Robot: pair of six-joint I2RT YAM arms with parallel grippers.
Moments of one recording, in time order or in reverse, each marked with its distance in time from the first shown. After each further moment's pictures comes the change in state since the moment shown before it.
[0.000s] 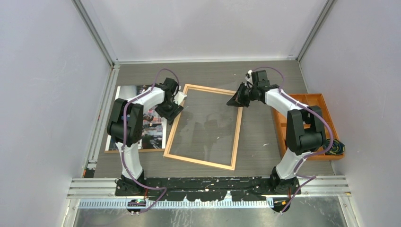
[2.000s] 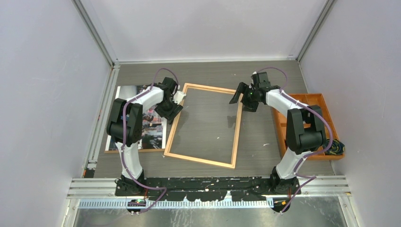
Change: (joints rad) left arm 0.014 0.000 0.008 -0.008 0.023 -0.003; right arm -0.019 0.016 -0.016 -0.027 0.245 -0.078
